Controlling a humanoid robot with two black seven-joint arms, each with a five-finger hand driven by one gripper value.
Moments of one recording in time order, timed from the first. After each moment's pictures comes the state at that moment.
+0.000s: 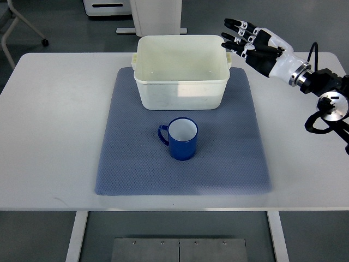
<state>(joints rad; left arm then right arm) -0.02 0.00 -0.59 -0.14 0.30 -0.04 -0.01 0.98 -0.43 0.51 1.04 -0.07 0.30 0.15</state>
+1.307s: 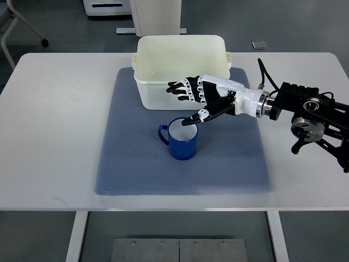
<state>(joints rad) -0.02 0.00 -0.59 -0.14 0.30 -0.04 -0.01 1.01 -0.40 0.31 1.17 -0.47 0.33 0.15</state>
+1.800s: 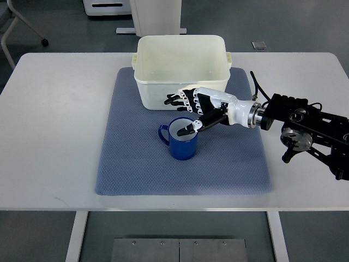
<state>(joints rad) -0.02 0.00 -0.59 -0.14 0.30 -0.04 -0.01 1.00 -0.36 0.25 1.14 -0.48 0.28 0.15</state>
